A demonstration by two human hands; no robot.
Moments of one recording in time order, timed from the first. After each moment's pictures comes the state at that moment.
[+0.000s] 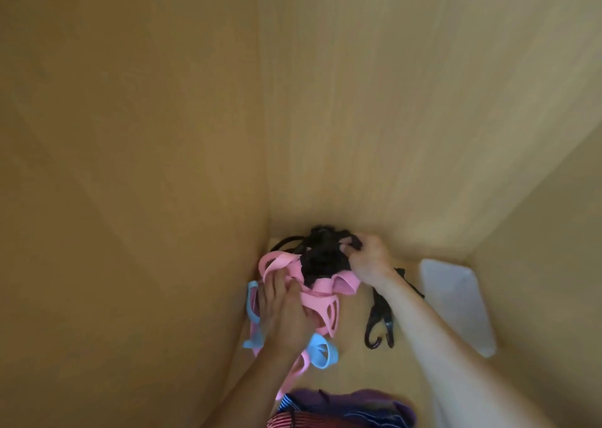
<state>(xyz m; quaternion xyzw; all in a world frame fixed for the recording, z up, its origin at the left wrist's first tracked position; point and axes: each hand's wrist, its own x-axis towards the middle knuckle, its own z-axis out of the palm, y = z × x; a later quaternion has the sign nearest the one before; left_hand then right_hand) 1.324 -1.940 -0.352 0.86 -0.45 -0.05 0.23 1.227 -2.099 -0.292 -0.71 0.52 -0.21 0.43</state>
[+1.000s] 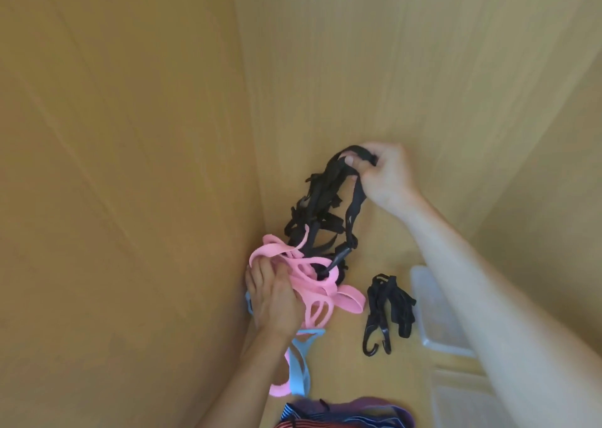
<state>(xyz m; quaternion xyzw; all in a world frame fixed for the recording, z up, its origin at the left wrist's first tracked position) 1.341 -1.959 -0.305 0.88 -0.44 0.03 0.18 1.224 -2.122 -0.122 -0.75 0.36 -0.41 0.38</state>
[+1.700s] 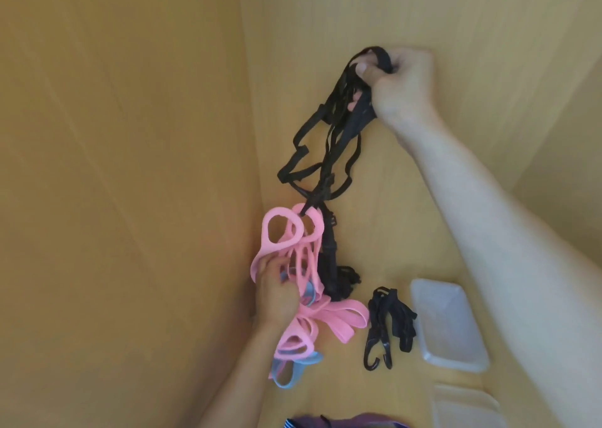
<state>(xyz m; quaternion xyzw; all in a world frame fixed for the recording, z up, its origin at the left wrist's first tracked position) 1.354 -1.974 -0.274 0.75 -0.36 -0.17 0.52 1.241 -2.111 0.012 -0.67 0.31 -0.54 0.41</state>
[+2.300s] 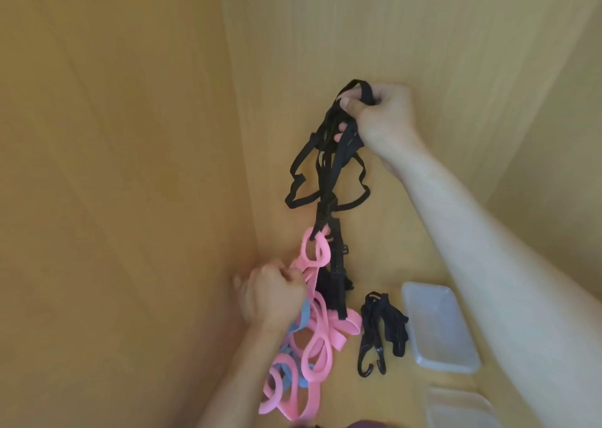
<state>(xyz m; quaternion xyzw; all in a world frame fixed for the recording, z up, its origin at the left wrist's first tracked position) 1.340 -1.972 -0.236 0.85 -0.39 0.03 0.34 1.231 -2.107 -0.007 -0.64 0.33 -0.51 0.47</state>
